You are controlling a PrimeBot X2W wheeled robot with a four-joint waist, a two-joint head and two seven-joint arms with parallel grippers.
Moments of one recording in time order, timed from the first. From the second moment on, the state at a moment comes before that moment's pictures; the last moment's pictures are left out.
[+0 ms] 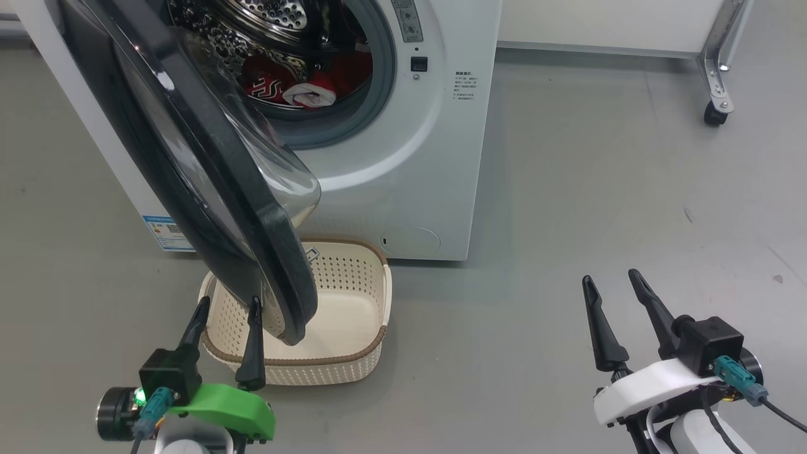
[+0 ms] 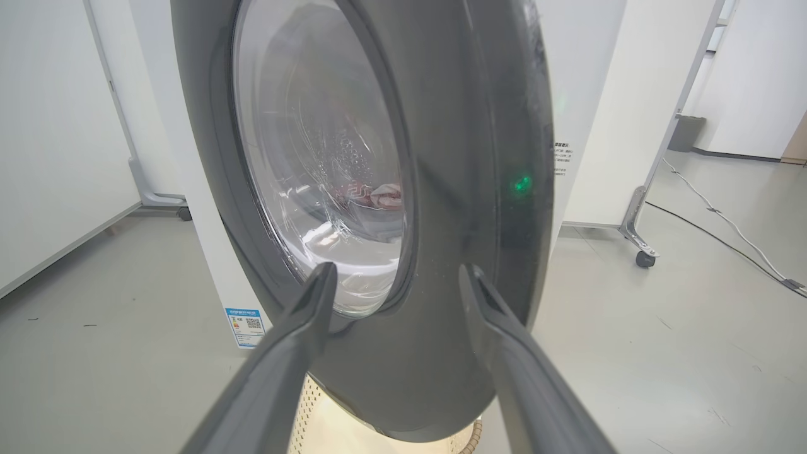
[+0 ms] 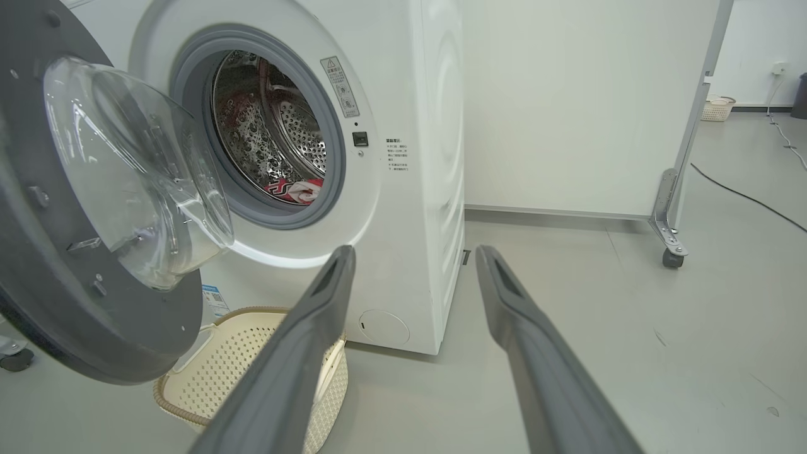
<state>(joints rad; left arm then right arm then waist) -0.10 0.05 -0.22 0.30 -0.33 0.08 -0.25 -0.06 -0.25 0.41 0.15 0.52 -0.13 -0.26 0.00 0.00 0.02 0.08</state>
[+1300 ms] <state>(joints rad) -0.10 0.05 -0.24 0.32 -0.33 0.06 -0.25 -0.01 -0.22 0.37 0.13 0.49 -0.13 -0.26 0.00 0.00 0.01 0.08</state>
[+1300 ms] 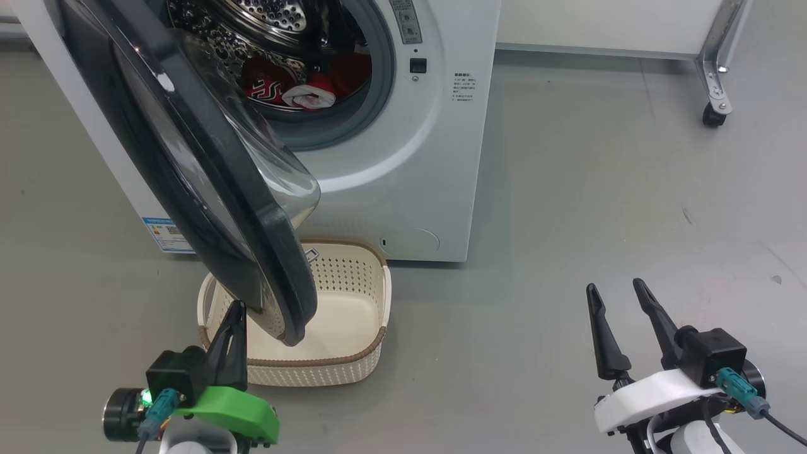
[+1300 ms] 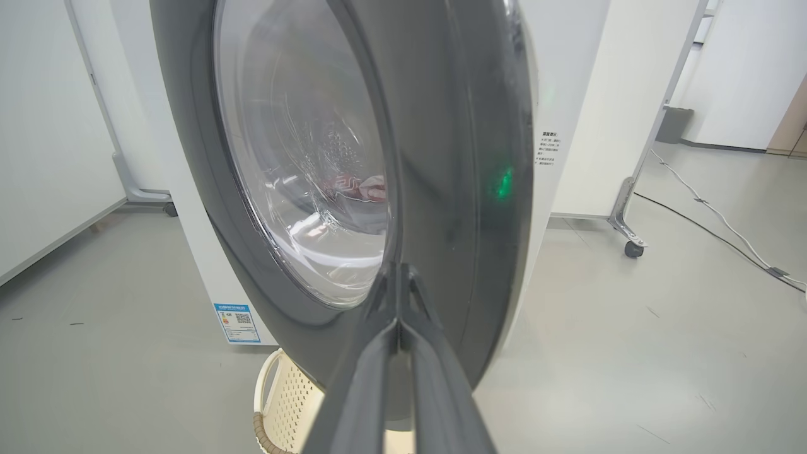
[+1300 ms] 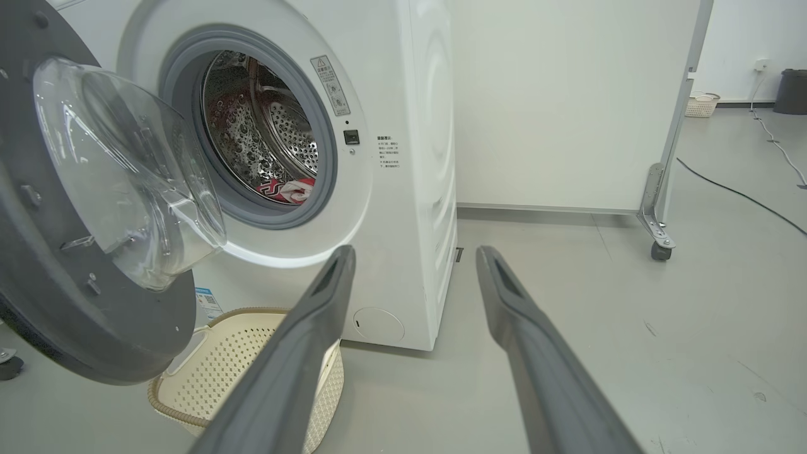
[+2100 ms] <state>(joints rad) -0.32 0.07 -0.14 0.01 -0.28 0.06 -0.26 -0.01 -0.20 0.36 0.13 0.47 -0.12 -0.26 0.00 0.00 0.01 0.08</state>
